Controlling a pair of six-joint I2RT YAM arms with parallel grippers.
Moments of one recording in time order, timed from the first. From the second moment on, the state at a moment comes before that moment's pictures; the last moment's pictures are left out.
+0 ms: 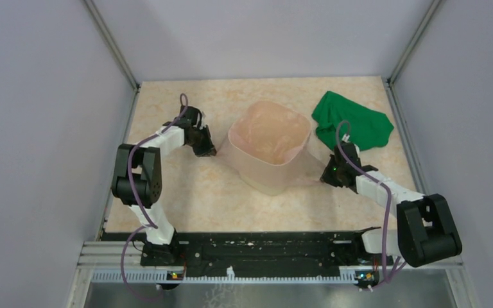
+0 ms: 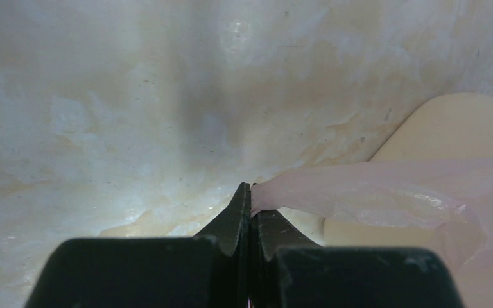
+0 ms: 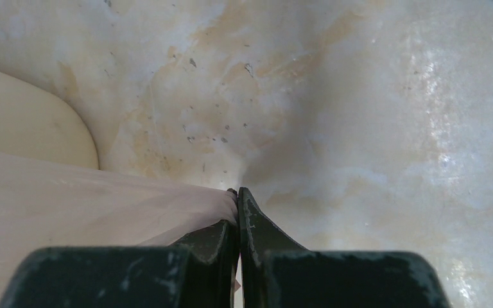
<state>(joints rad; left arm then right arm) -0.16 1.80 1.16 -0.45 0.30 -0.47 0.25 1.27 0.54 -0.23 0.04 0.66</state>
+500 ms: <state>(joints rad) -0.12 1.82 1.13 -0.44 0.31 -0.47 0.25 1.33 0.56 -0.17 0.01 0.64</state>
